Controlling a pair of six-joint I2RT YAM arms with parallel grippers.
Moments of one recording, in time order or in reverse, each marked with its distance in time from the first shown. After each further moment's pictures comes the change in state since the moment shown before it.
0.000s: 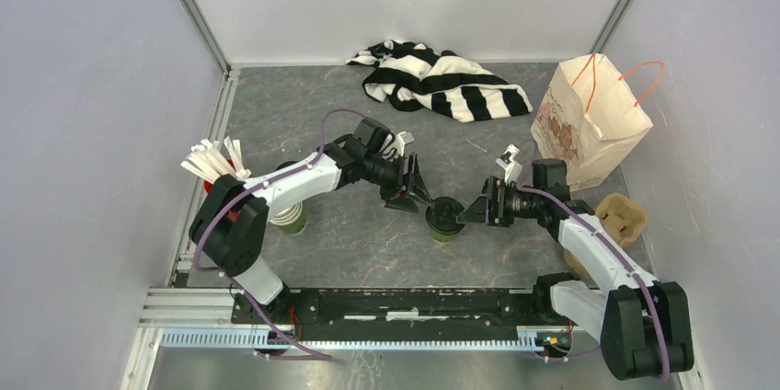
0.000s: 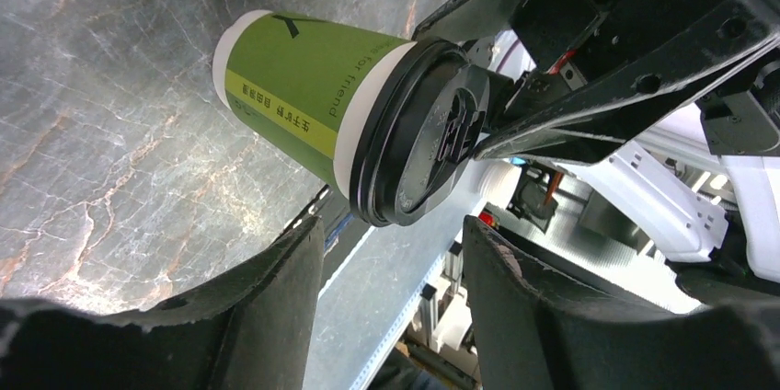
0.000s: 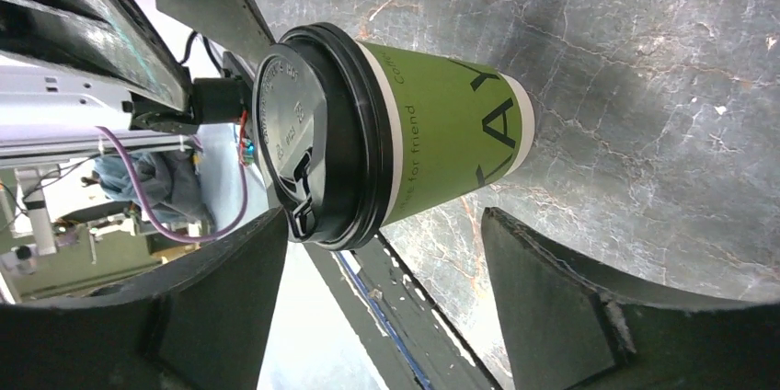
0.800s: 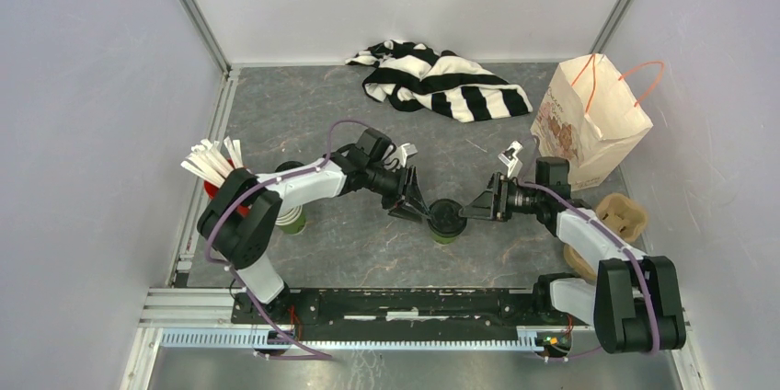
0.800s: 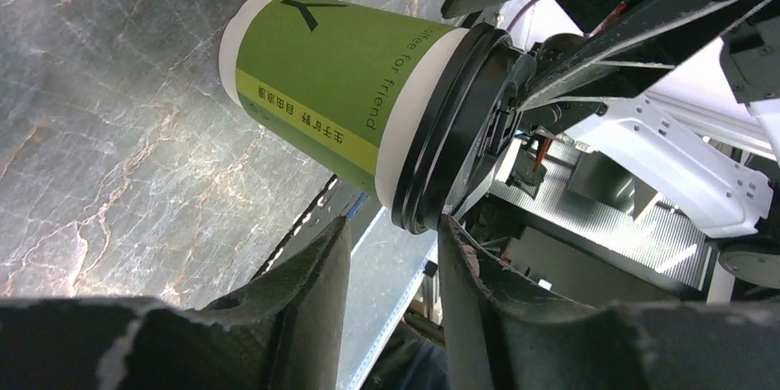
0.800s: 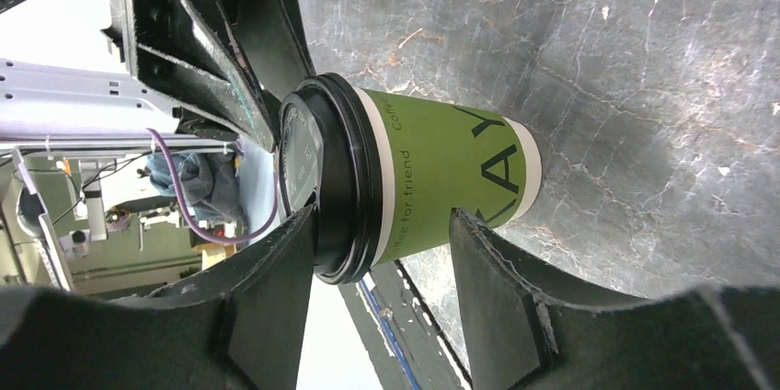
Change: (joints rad) left arm -0.007 0.065 -0.069 0.084 0.073 0.022; right arm -0.068 0.128 -0.032 0.206 -0.116 0.045
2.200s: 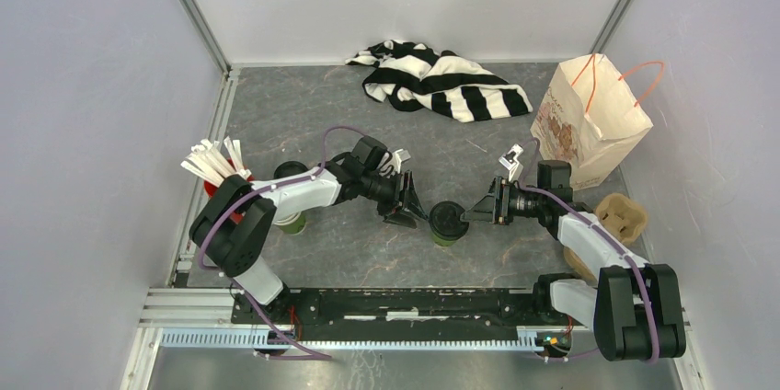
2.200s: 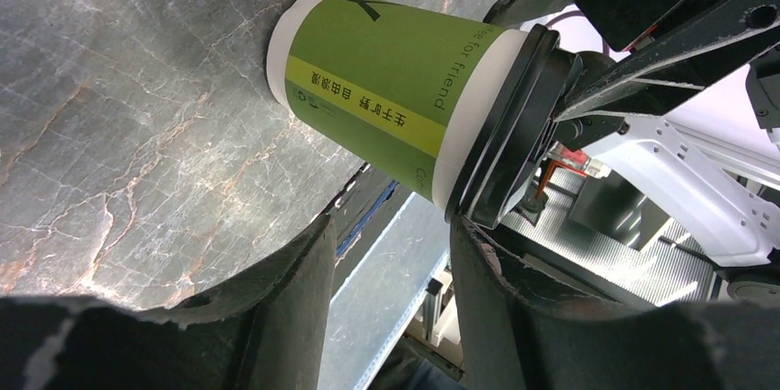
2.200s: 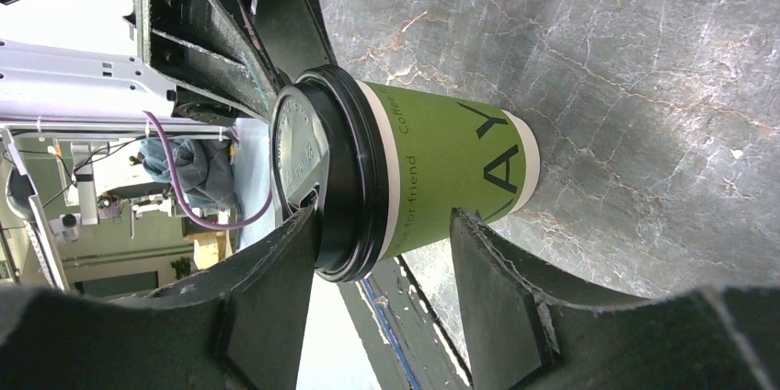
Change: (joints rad) left arm -0.011 -0.060 -0.105 0.087 -0.054 -0.061; right arm -0.008 -0.039 -0.027 -0.035 -0.048 -0.052
